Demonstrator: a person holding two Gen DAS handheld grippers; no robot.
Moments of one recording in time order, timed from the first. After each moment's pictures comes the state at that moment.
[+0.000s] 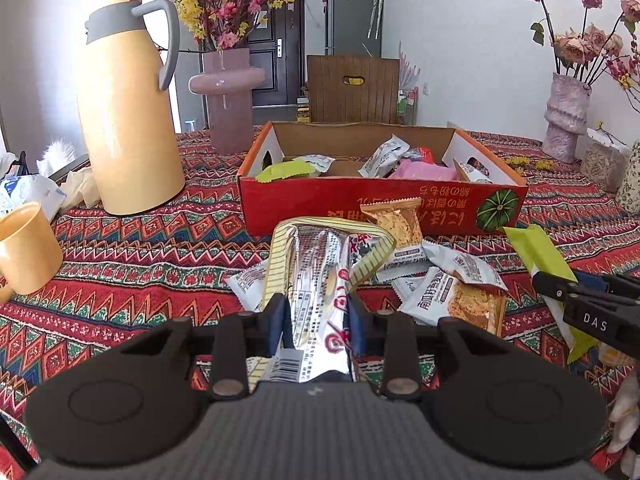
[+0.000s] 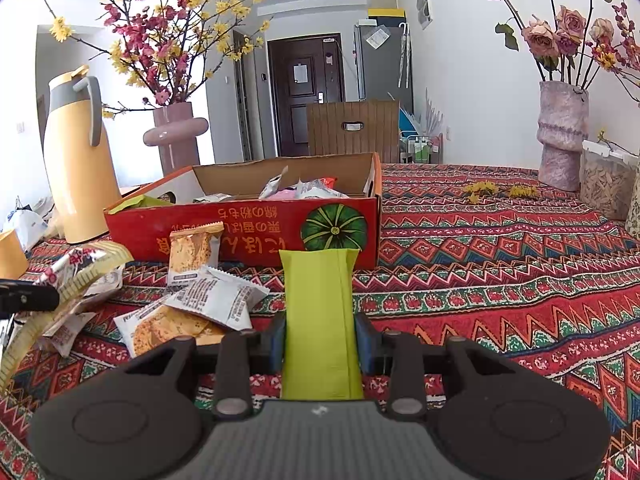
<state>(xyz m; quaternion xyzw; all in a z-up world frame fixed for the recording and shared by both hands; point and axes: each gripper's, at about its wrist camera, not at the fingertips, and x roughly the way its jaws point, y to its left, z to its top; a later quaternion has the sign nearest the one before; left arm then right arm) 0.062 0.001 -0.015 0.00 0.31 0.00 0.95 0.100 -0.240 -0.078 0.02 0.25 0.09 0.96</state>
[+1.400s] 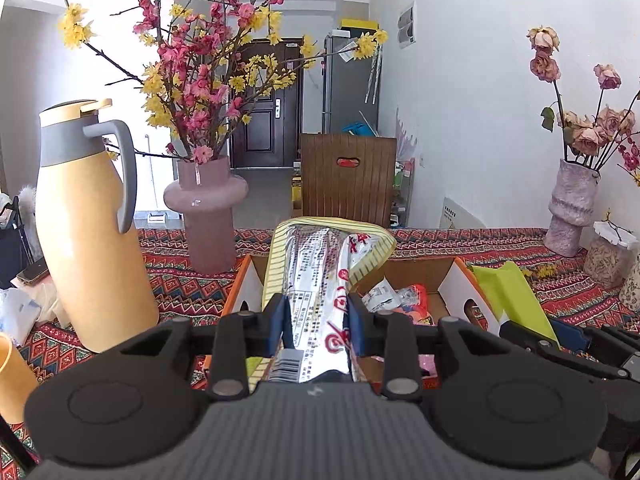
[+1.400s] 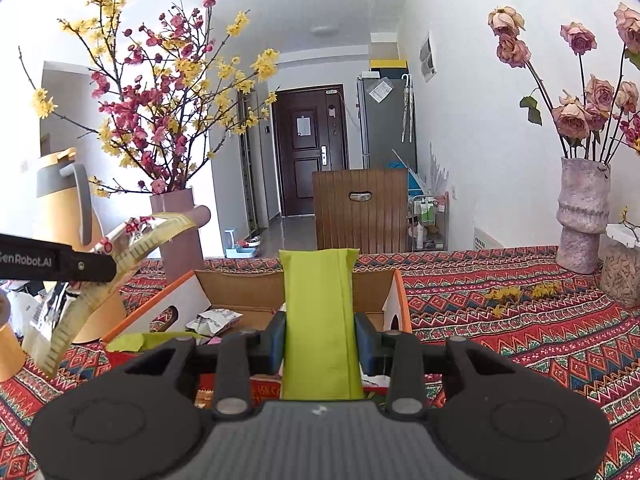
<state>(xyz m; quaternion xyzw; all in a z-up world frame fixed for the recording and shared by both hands) 0.166 -0.015 0.070 -0.01 0.22 0.00 0.98 0.180 -0.214 0.008 0.02 0.17 0.09 0.98</state>
